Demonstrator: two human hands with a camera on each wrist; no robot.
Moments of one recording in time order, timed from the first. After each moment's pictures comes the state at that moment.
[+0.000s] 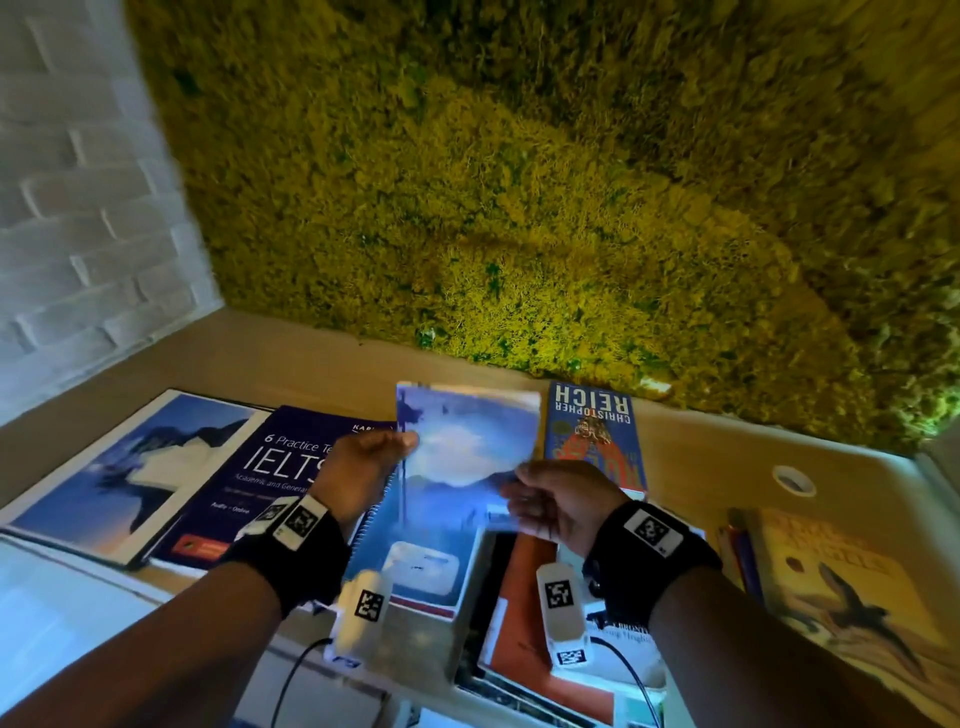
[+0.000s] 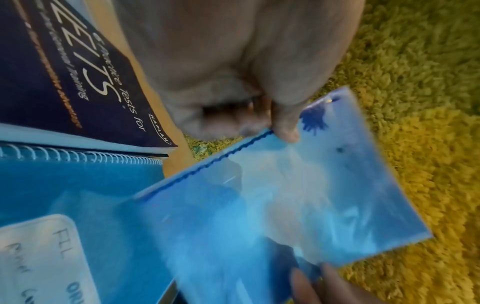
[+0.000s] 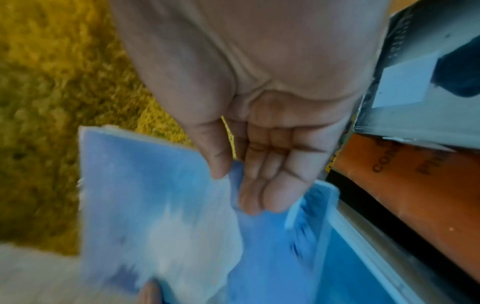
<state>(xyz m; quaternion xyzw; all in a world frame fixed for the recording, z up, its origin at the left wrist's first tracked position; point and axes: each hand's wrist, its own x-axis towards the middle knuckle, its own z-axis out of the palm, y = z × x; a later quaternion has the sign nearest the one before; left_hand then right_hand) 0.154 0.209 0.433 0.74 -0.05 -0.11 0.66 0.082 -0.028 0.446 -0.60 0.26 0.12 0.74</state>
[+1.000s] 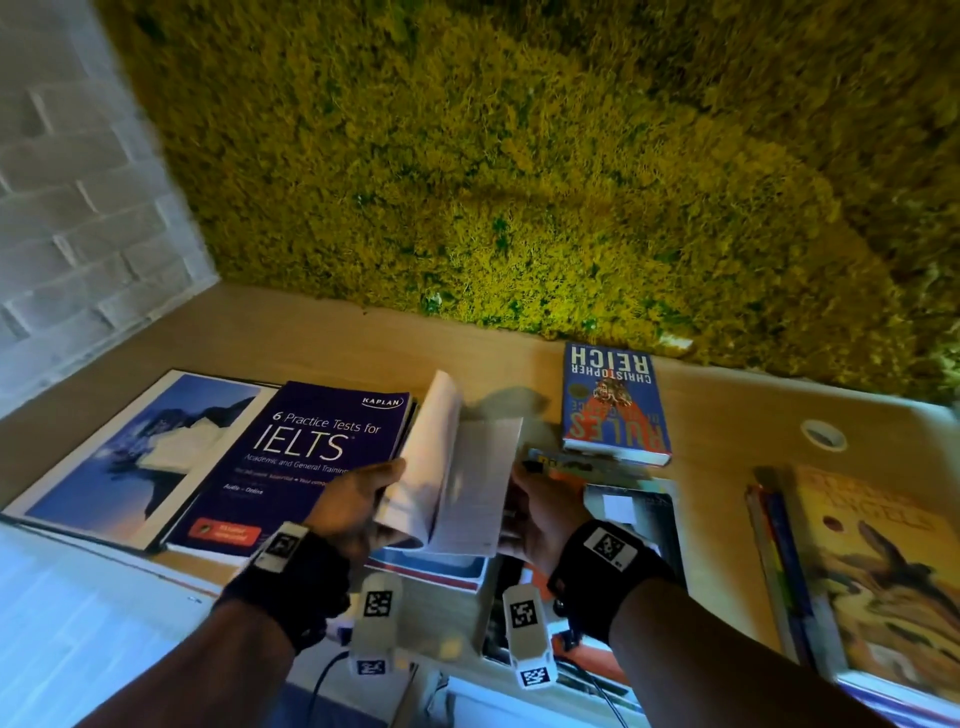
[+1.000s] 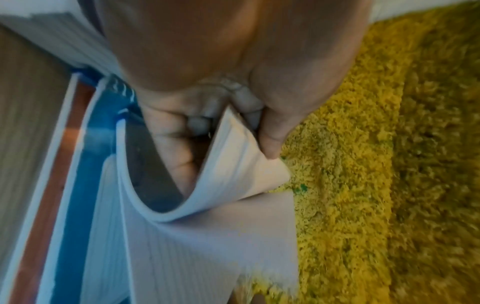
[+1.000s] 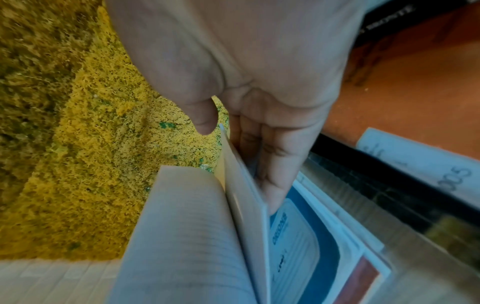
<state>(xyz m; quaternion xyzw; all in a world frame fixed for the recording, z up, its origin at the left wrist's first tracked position) 0.130 0.230 0.397 0.61 0.15 -0.26 0.74 0.087 0.021 0.379 -0.49 0.32 0.15 0.80</state>
